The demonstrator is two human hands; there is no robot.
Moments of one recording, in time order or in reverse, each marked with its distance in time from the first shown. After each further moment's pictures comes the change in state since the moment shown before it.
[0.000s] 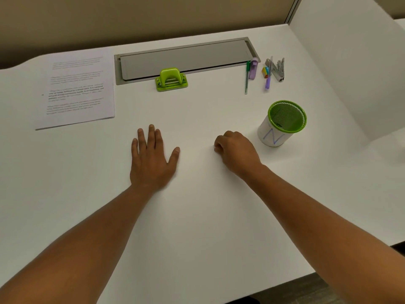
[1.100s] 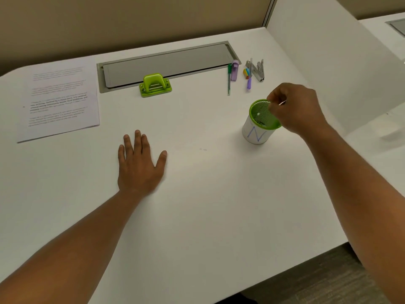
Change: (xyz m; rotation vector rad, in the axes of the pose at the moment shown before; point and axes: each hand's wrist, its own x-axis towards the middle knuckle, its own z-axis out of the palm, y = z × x) left_hand 0.000 0.000 -0.001 -0.004 0.004 0.005; right_hand -0.010 0.079 -0.145 0.159 0.272 0.409
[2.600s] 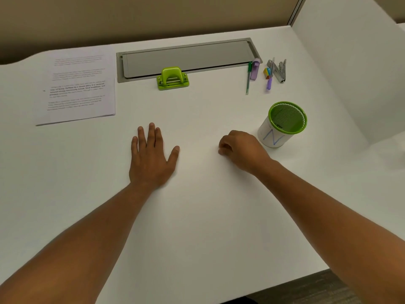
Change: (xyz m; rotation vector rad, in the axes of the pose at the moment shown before) left_hand 0.000 0.000 0.001 0.012 -0.003 -0.013; right_hand -0.042 -0.031 0.131 -0.090 -0.426 -0.428
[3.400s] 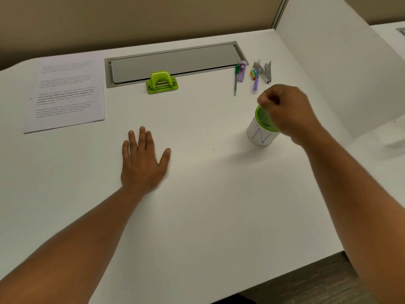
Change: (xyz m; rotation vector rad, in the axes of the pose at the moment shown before) left_hand 0.000 0.001 -0.001 -0.027 -0.005 0.003; right_hand -0.021 0.014 -0.125 0.334 0.407 0.388
